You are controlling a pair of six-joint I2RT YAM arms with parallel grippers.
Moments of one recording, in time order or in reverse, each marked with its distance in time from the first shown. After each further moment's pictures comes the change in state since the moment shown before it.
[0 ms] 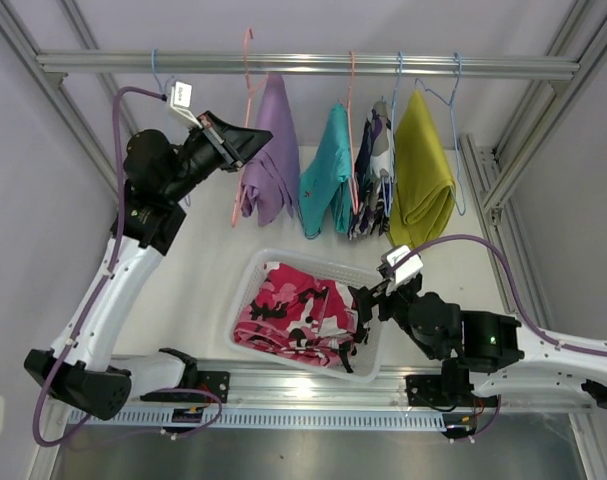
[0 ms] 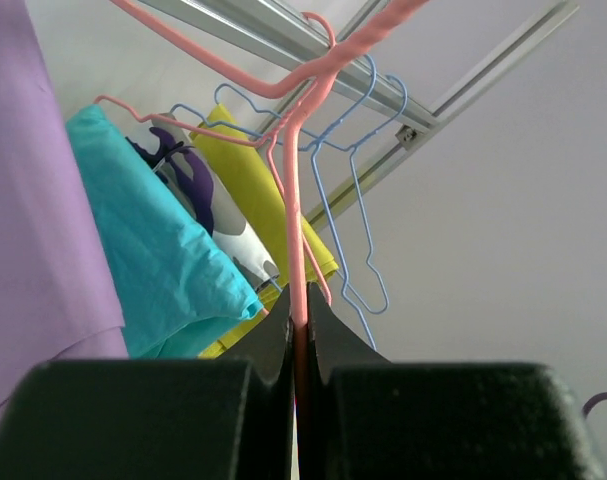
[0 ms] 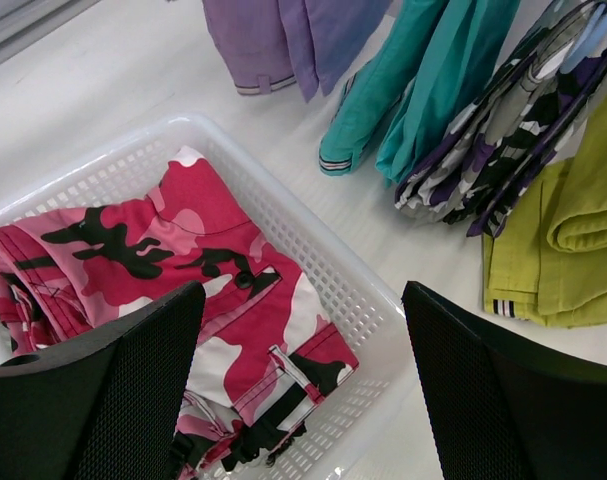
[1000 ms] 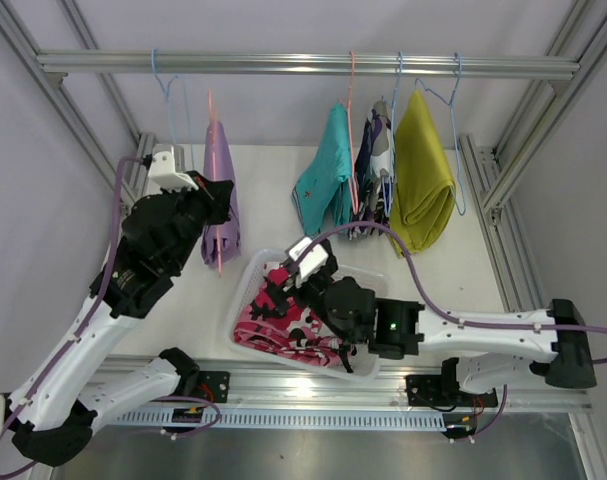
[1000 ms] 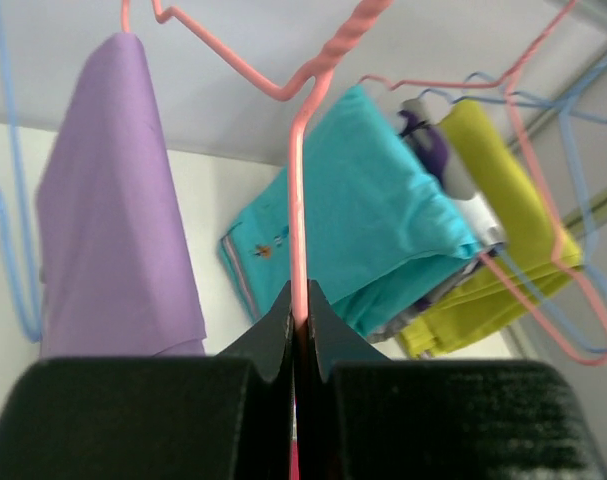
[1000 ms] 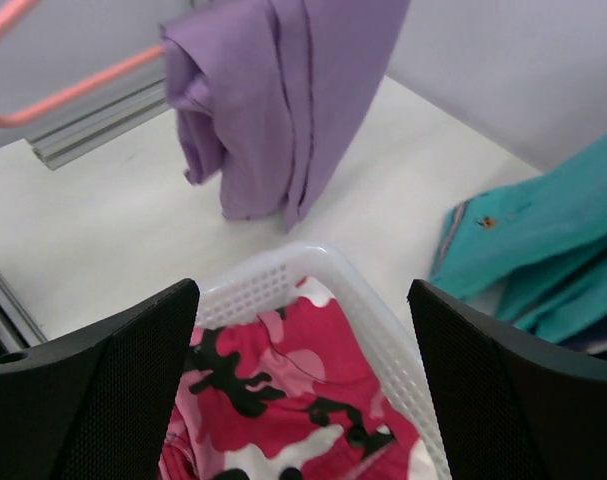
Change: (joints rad) left arm -0.293 -0.327 -0.192 -0.312 -0.767 0.372; right arm 0.005 0.498 0.204 0.487 -0.119 -0.202
